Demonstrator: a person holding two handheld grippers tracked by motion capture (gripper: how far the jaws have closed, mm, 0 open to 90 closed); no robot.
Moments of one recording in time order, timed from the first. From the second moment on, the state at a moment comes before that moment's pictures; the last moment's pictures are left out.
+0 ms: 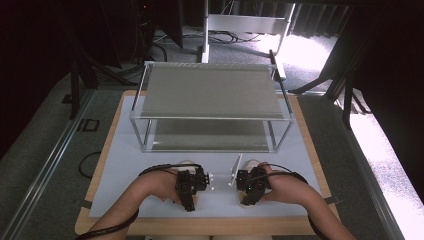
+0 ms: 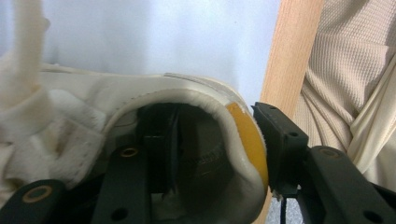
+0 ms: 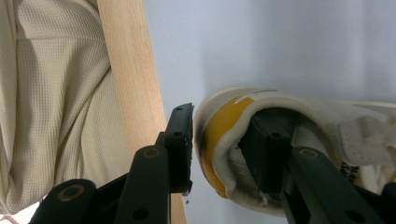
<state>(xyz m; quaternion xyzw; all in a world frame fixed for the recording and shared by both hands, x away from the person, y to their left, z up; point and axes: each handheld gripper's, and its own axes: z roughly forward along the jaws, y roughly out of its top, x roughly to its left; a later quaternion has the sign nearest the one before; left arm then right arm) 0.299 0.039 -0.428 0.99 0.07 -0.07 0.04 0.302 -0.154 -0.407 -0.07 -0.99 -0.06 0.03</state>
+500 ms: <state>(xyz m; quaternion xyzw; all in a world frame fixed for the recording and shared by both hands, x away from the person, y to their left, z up) 0.293 0.038 -0.429 0.99 0.06 -0.08 0.03 0.303 -0.150 -0.415 -0.08 -1.00 -0.03 0.05</state>
